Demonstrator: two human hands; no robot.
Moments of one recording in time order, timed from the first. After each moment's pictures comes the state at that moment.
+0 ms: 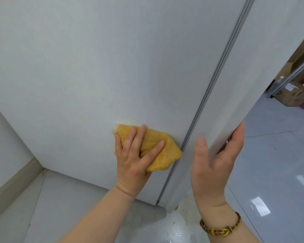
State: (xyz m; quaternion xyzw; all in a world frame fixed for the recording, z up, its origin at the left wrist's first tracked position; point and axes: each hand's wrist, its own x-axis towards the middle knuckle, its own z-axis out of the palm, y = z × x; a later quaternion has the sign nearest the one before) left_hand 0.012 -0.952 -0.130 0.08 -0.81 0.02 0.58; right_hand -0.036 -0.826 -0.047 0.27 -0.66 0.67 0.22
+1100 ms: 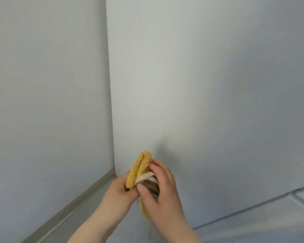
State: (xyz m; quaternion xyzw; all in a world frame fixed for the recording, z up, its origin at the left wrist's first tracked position) left_hand 0.197 -0.983 0.262 0.38 -0.54 -0.69 0.29; right_hand 0.093 -0.933 0.250 0.54 -0.69 0.43 -0.24
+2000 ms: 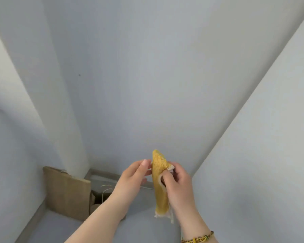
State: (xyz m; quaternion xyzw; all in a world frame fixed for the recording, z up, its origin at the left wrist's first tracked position) left_hand 0.268 -0.799 0.494 0.62 -0.26 -0.43 0.60; right_hand 0.167 -0.855 0.494 0.63 -0.42 0.35 -0.55
